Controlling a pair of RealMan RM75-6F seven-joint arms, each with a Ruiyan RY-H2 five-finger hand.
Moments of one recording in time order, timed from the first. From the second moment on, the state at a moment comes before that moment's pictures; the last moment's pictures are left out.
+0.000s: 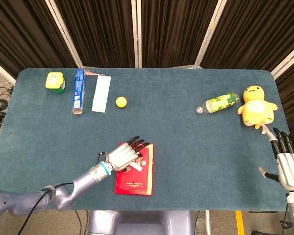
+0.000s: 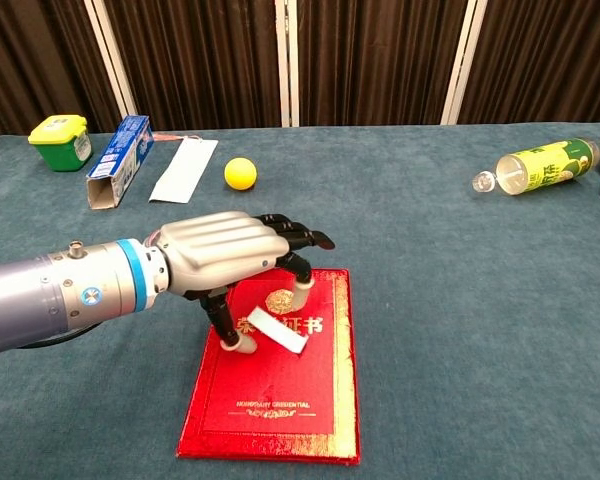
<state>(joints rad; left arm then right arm) -0.85 -1.70 -0.06 -1.31 1.53 0.82 0.22 0.11 -1.04 0.12 -1.70 -1.45 1.47 -0.12</state>
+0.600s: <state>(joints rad) -0.75 -1.50 -0.08 -1.45 1.52 1.02 0.08 0.10 -1.04 0.11 -1.71 -1.46 1.48 -0.12</state>
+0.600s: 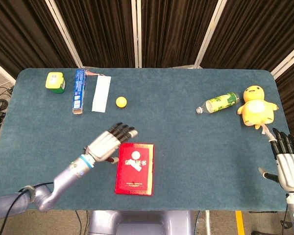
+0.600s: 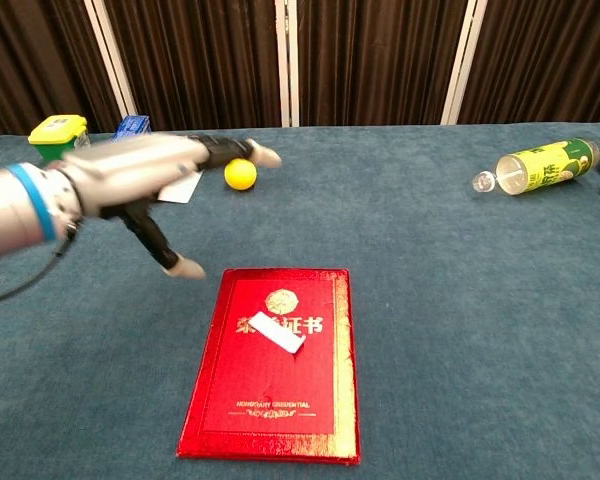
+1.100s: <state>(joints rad) -0.45 -1.15 -0.08 -1.83 1.24 1.35 0.34 0.20 -1.10 0.07 -1.68 -1.56 1.34 -0.20</state>
